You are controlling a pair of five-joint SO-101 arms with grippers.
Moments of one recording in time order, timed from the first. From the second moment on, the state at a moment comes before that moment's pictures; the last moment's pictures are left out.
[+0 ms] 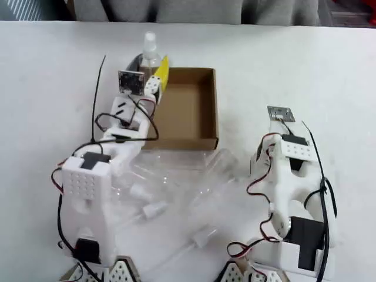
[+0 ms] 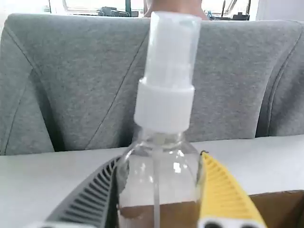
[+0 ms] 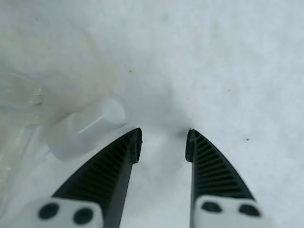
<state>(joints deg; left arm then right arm) 3.9 39.4 20.8 -51.3 3.2 8.4 -6.8 43.4 57.2 9.0</state>
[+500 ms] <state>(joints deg) 3.9 41.3 19.9 -51.4 3.2 8.4 -6.8 43.8 56.4 9.0</state>
